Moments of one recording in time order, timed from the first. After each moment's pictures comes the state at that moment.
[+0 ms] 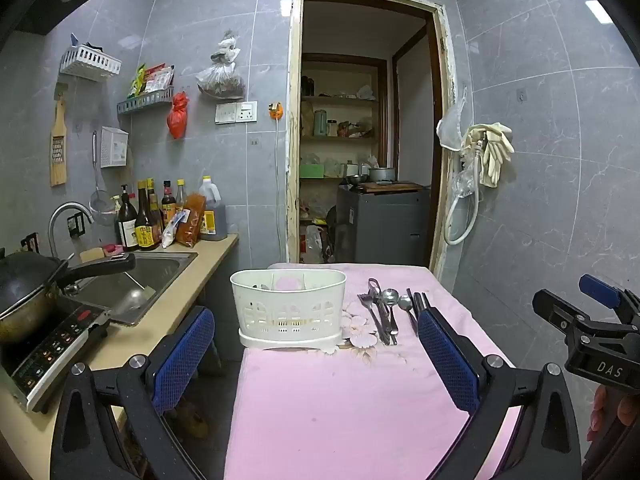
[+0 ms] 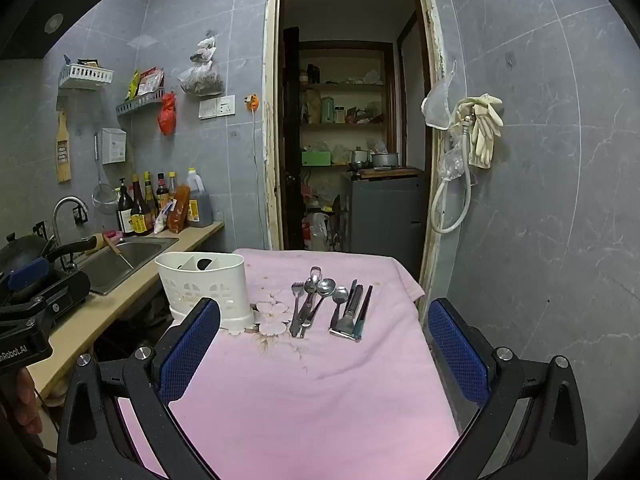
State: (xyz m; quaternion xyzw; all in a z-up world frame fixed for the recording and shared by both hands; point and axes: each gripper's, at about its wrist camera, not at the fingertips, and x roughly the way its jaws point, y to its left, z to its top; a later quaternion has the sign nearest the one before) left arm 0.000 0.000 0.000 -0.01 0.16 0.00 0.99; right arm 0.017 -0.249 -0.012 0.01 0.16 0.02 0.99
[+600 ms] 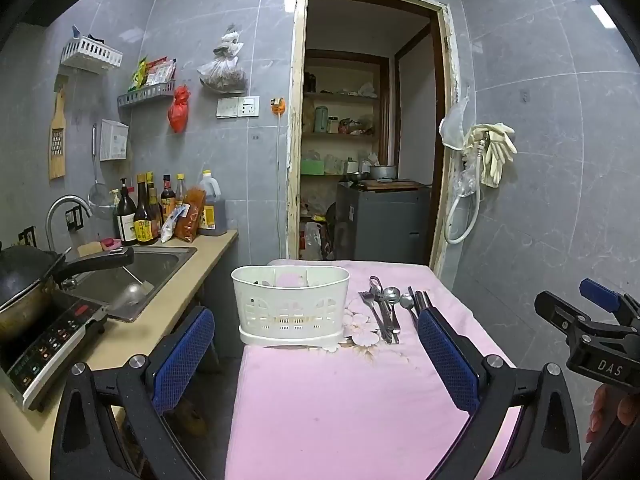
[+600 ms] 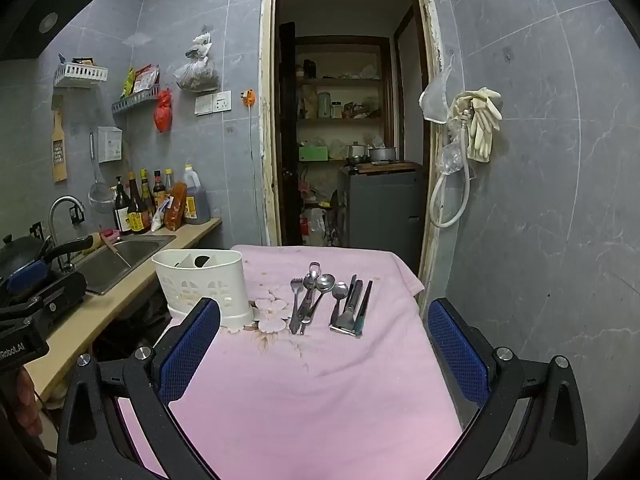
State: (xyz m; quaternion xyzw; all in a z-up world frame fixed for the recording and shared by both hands) left arm 0.001 -0.002 -0.004 -0.01 0.16 0.00 0.99; right arm 0.021 -0.247 -0.014 0.01 0.17 0.02 0.99
